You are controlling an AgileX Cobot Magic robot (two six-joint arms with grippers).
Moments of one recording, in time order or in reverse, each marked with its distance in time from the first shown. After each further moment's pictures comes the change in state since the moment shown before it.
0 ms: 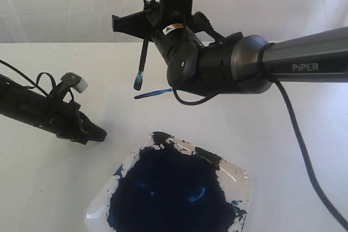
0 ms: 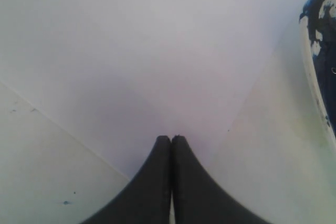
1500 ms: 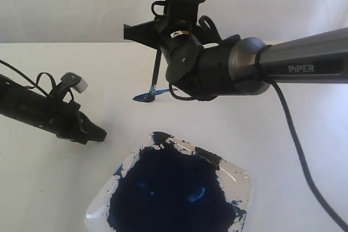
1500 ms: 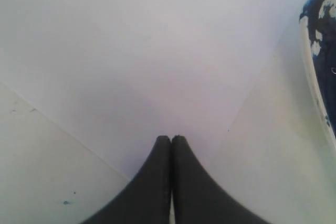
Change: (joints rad) left arm 0.000 0.000 0.000 0.000 0.000 0.000; right arm 0.000 0.008 0.000 0.267 0.020 -0.215
